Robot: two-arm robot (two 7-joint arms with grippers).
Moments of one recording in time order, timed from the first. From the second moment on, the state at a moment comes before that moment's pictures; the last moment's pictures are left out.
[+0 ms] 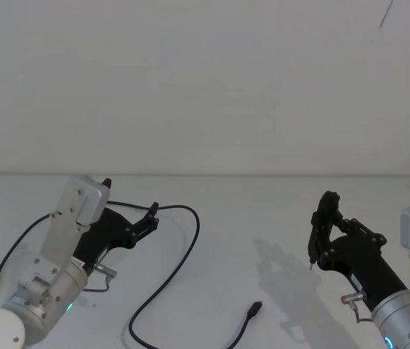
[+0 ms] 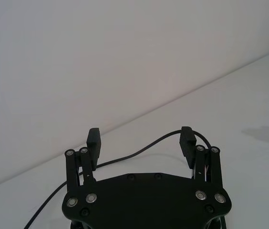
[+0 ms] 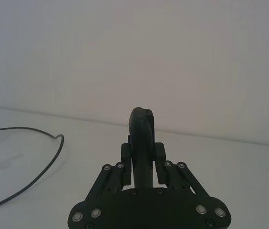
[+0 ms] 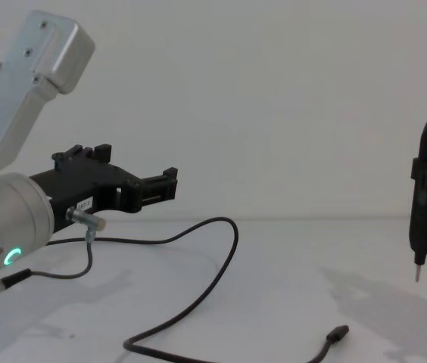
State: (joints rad) left arm -0.24 0.38 0.45 -1.63 -0.20 0.01 -0.01; right arm -0.01 0.34 -0.23 -1.77 0.29 0.03 0.07
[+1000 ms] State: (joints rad) left arm -0.24 0.38 0.45 -1.63 -0.20 0.01 -0.01; right arm -0.01 0.34 -0.23 -1.77 0.29 0.03 0.07
